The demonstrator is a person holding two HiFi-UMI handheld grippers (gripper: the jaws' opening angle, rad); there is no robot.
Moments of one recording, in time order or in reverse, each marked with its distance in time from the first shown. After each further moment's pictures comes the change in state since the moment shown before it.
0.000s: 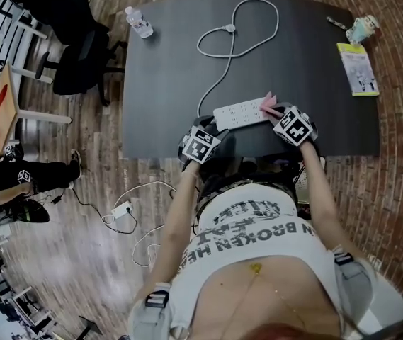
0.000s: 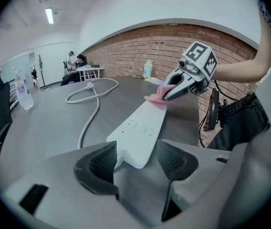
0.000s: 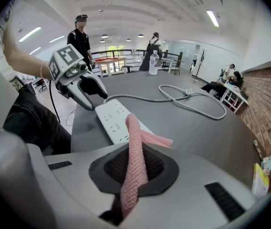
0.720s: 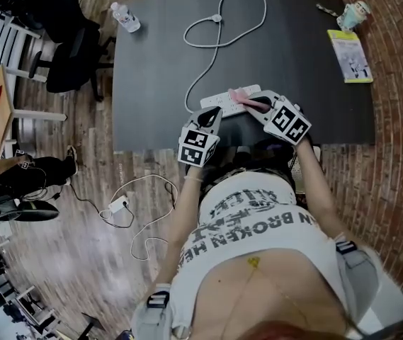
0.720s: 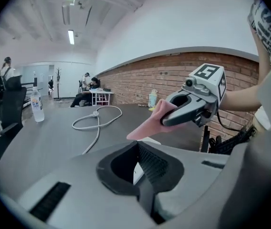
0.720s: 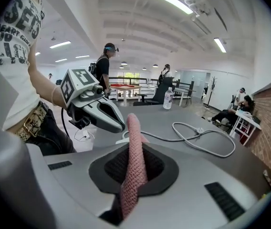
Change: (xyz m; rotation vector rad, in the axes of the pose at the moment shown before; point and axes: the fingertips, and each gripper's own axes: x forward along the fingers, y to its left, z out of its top) left arm -0.038 -0.040 0.084 -0.107 -0.325 0.107; right arm -0.069 0.043 0.075 -0.145 -0.350 0.110
